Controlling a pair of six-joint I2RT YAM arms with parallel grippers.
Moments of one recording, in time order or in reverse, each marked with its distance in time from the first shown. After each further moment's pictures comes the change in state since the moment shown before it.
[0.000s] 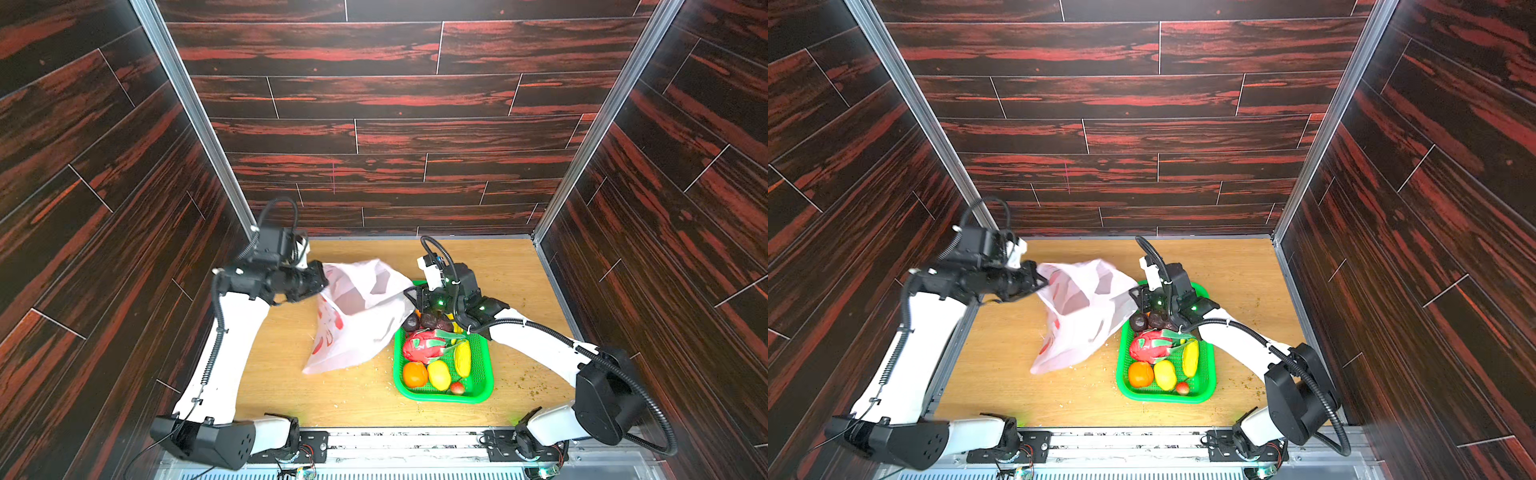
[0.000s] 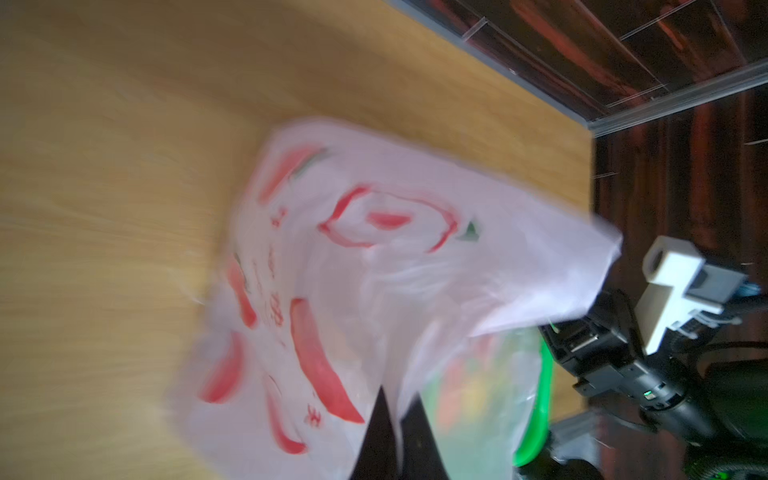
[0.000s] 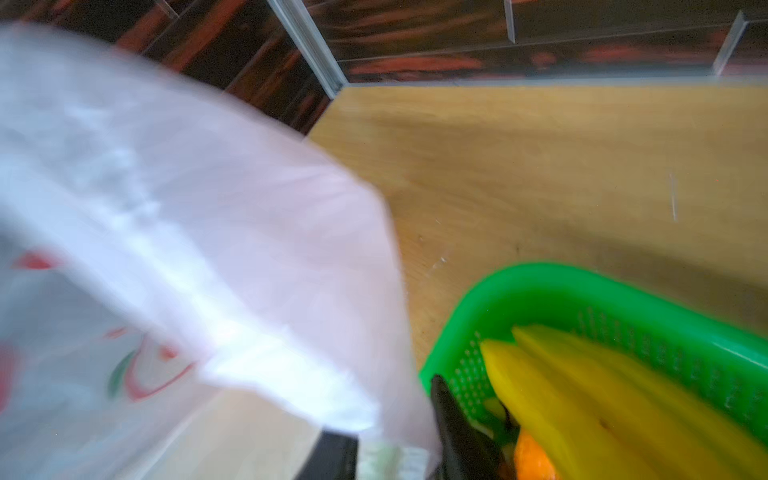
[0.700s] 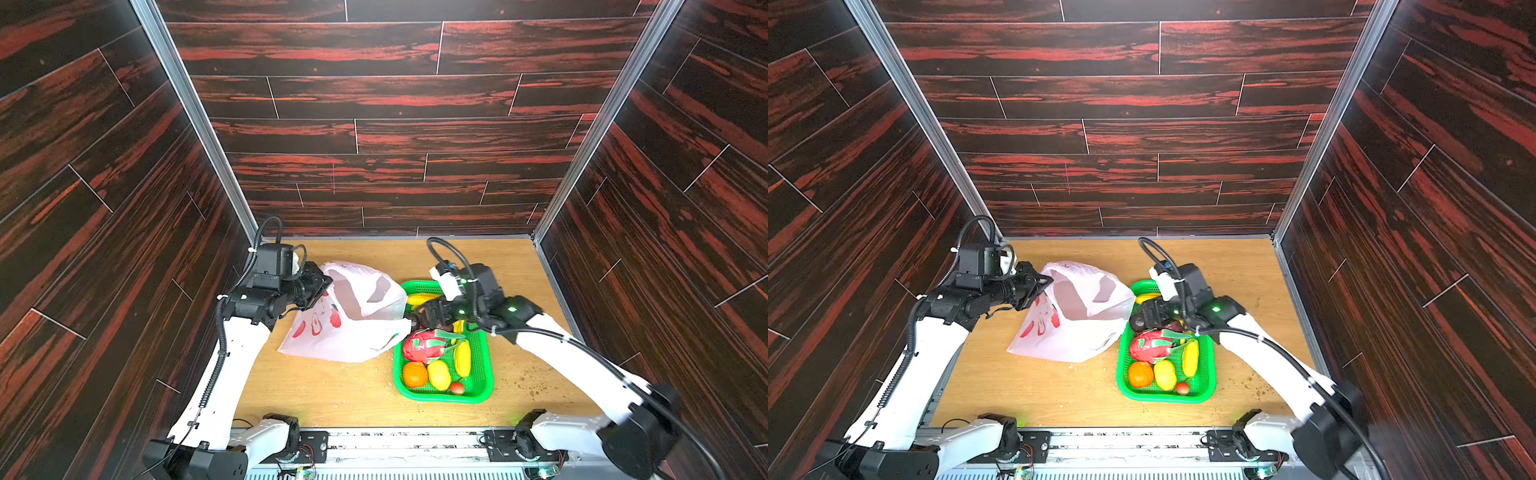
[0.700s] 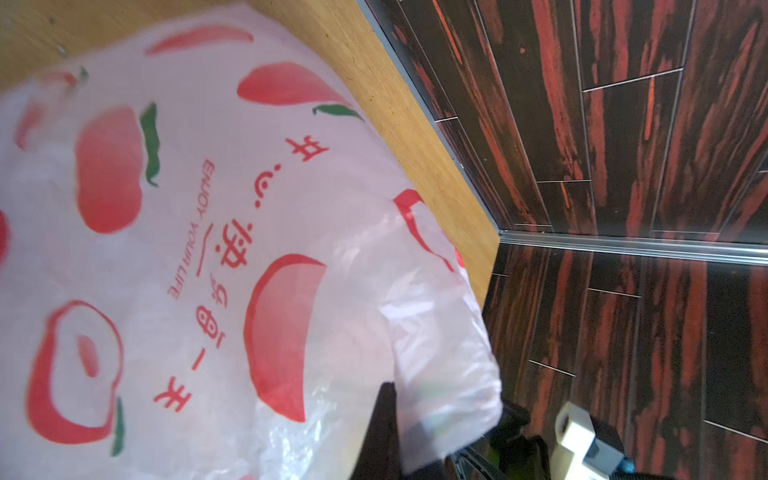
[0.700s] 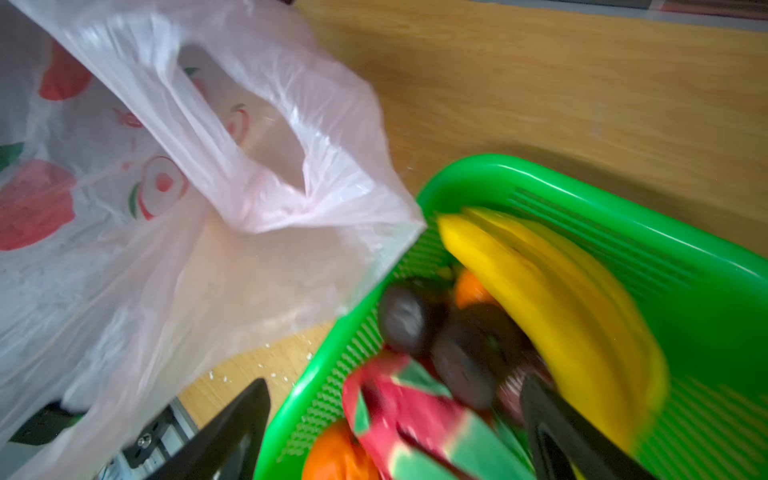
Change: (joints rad) left arm 0.000 -0.134 -0.205 0.289 -0.025 -0.489; right arm -0.018 -0.227 0.090 -0.576 0.082 -0.144
